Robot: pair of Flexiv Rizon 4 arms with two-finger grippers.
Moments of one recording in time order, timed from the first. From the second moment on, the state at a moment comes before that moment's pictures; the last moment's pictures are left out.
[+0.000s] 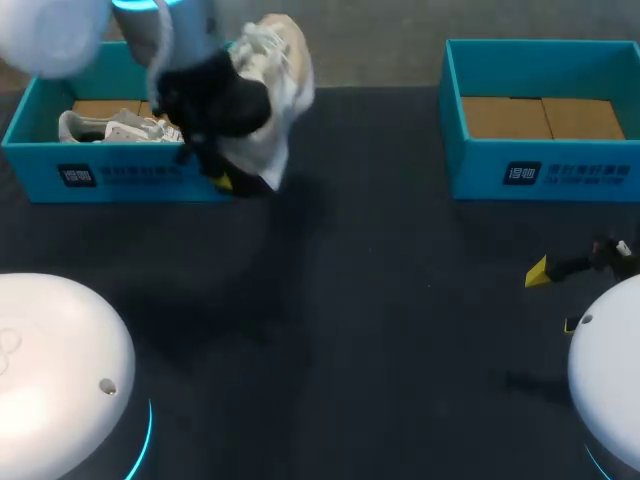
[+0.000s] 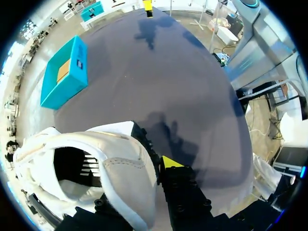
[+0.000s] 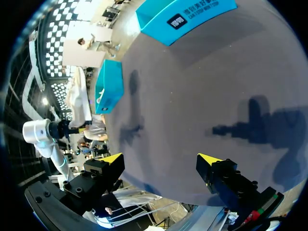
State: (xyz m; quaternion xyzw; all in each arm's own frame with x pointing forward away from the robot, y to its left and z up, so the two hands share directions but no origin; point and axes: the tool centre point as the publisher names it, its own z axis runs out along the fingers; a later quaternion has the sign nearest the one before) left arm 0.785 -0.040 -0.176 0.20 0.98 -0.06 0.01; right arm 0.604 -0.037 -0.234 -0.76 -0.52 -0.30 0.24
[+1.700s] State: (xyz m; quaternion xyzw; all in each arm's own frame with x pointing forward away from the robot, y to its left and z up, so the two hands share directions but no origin) left arm 0.976 0.169 -0.154 0.06 1.00 -0.07 0.02; right arm 0.604 -0.037 -0.234 -0.76 -0.52 -0.30 0.24
